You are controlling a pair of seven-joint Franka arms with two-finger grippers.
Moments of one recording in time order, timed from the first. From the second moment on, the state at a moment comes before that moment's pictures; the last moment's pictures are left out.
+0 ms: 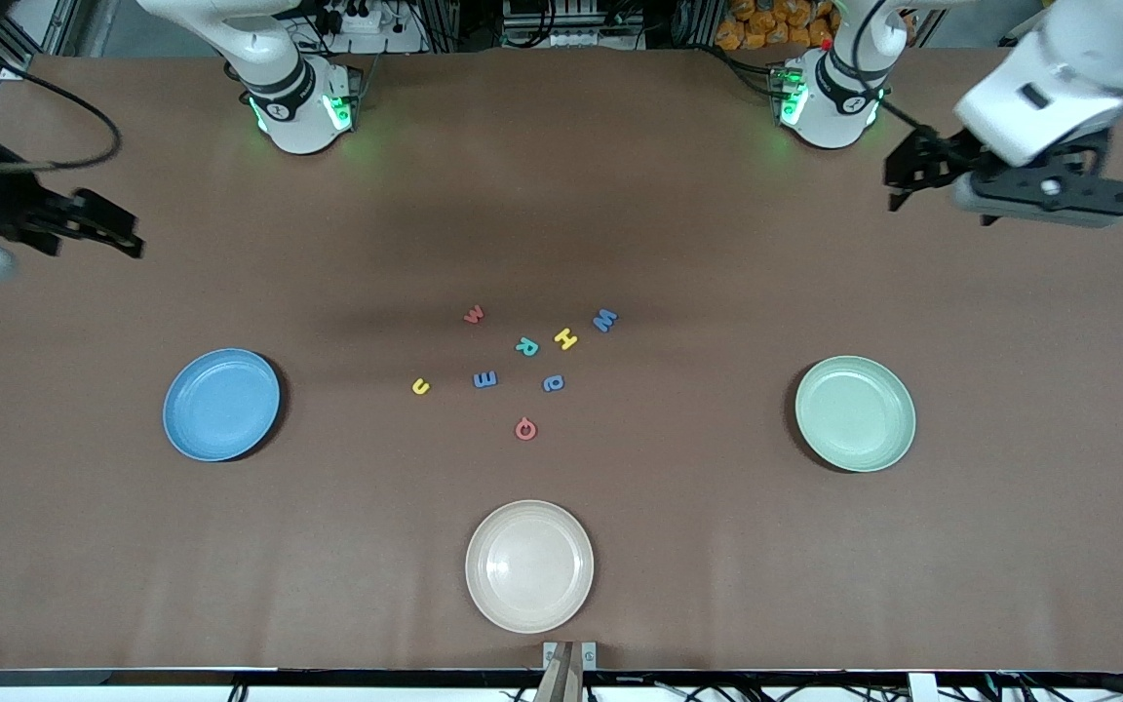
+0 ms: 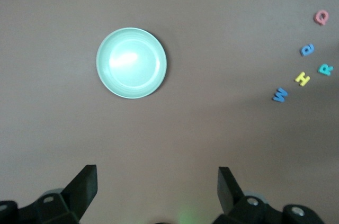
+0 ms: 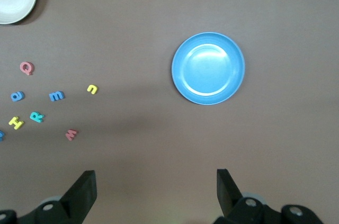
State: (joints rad) left arm -0.05 -0.03 -0.26 -1.58 0.00 1.51 -0.08; right arm 0.12 0.03 -0.03 -1.54 0.03 1.51 0.18
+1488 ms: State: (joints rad) left arm -0.23 0.28 -0.52 -1.96 -0.02 2.16 -0.11; right arm 0.31 0.35 -0.02 -1.82 0.01 2.16 1.01
